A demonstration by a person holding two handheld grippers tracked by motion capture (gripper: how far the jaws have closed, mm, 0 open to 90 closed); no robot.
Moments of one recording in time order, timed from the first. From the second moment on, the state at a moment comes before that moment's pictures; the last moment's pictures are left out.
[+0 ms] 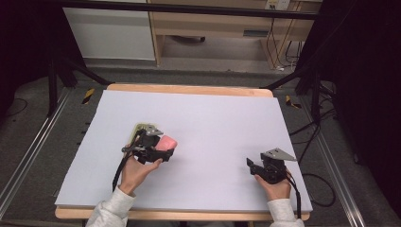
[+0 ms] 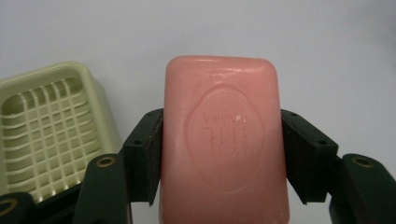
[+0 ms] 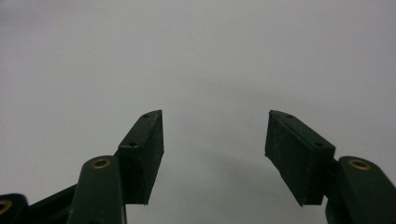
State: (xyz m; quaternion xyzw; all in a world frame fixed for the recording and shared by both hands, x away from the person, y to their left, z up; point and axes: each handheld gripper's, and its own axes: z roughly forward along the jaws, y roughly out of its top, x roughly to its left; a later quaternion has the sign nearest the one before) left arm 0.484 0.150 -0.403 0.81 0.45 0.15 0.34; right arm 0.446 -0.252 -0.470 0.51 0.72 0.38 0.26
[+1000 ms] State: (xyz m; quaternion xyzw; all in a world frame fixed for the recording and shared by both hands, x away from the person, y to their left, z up) left arm 0.507 0.193 -0.399 0.78 0.50 0.17 0.34; right arm 0.447 -0.251 -0.470 0.51 0.72 0.38 0.26
